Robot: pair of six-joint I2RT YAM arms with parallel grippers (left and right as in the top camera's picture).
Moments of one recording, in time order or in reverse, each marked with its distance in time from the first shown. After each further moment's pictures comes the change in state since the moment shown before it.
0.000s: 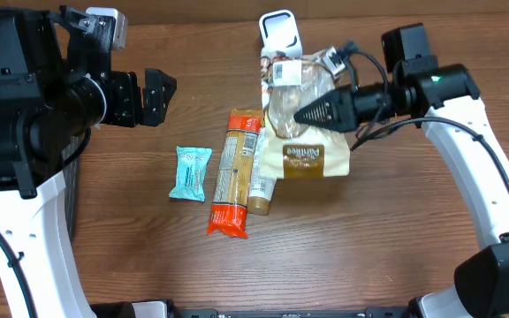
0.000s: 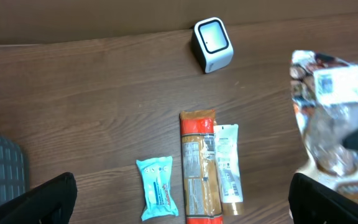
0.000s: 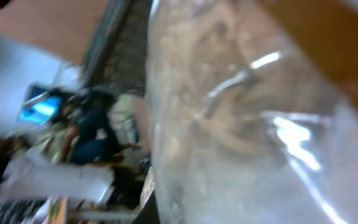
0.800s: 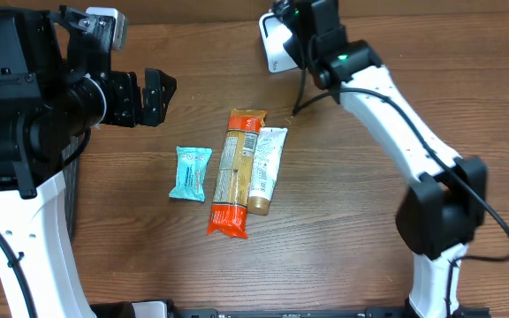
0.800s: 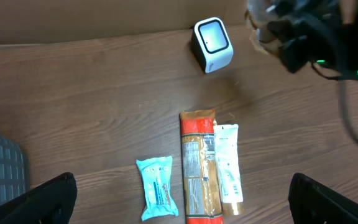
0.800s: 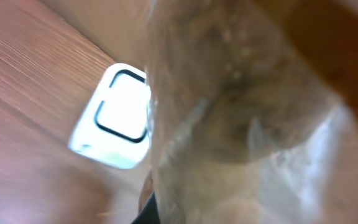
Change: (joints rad) left arm 0.000 0.000 0.000 0.000 0.000 0.000; right arm 0.219 0.399 0.341 0.525 1.413 -0.378
